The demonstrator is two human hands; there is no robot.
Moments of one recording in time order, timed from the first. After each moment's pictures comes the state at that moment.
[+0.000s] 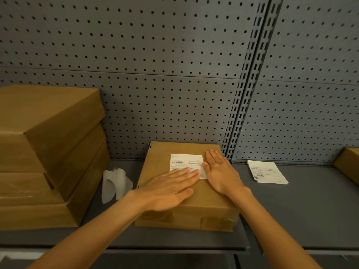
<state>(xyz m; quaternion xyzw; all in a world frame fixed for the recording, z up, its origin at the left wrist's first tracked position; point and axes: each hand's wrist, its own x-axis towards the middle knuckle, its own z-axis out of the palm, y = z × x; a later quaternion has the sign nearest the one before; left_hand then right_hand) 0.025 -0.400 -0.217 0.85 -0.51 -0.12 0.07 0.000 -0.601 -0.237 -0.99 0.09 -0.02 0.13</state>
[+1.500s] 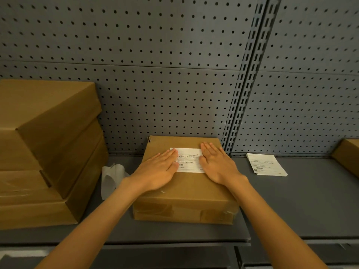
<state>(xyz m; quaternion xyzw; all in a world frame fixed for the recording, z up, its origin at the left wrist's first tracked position) 0.058 -0.393 -0.222 0.92 -0.37 -0.09 0.10 0.008 -0.595 -0.230 -0.99 0.07 0.01 0.09</state>
